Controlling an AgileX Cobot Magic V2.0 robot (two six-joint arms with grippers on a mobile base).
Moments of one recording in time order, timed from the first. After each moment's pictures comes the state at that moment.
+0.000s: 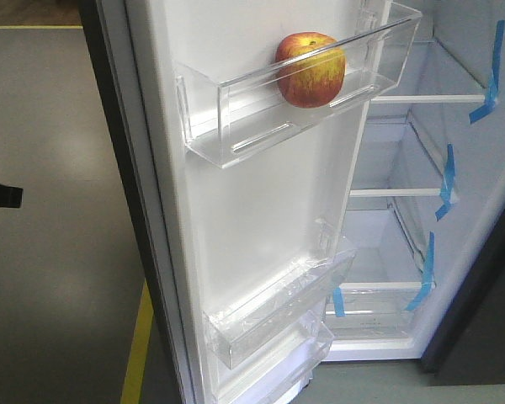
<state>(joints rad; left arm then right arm) 0.01 1.31 -1.03 -0.07 0.65 0.12 0.34 0.30 -0.47 0.55 0.95 -0.44</state>
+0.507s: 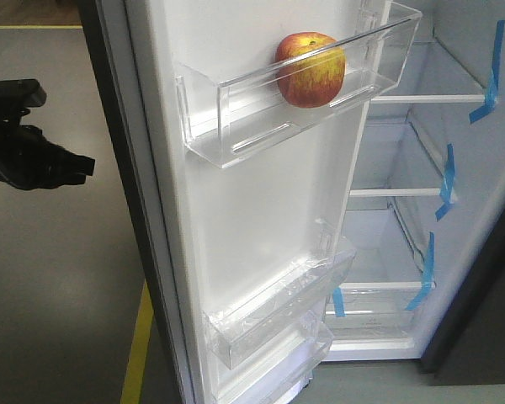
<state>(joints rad) 0.01 1.73 -1.32 -0.63 0.72 0.57 0.34 0.30 -0.47 0.55 0.95 -0.44</state>
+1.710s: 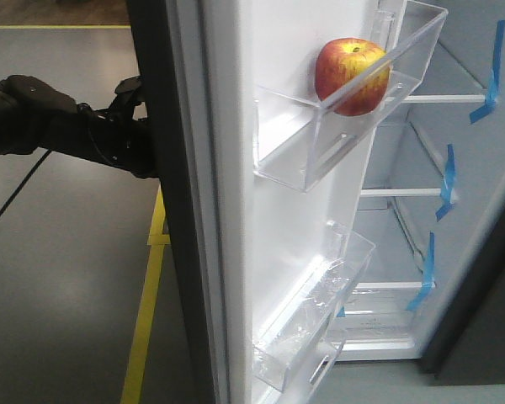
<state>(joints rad) -0.19 1.97 -1.58 -1.00 0.91 0.80 0.34 0.30 -0.47 0.55 0.95 -0.44</state>
